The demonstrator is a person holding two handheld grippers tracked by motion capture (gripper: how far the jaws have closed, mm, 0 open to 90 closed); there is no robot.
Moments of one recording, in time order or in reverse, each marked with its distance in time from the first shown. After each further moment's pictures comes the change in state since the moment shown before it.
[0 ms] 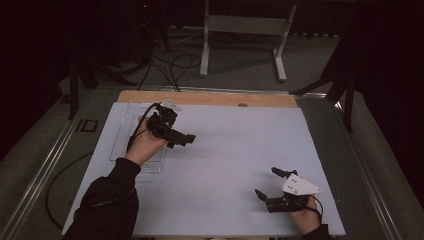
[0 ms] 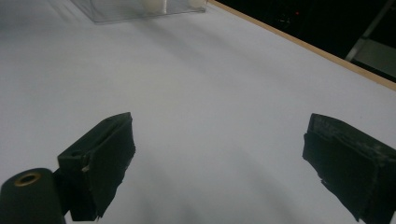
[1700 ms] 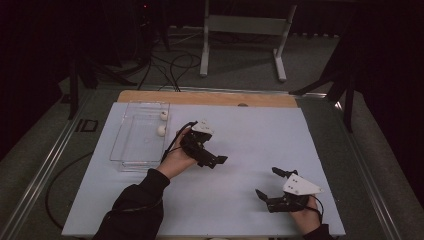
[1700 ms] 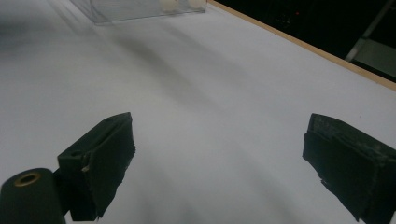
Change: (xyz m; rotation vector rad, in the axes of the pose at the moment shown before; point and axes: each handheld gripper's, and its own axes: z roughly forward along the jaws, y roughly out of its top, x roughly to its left) left arm -0.064 -0.007 0.065 -0.098 -0.215 0.166; right arm -0.001 -0.001 -0.001 -0.002 0.001 0.000
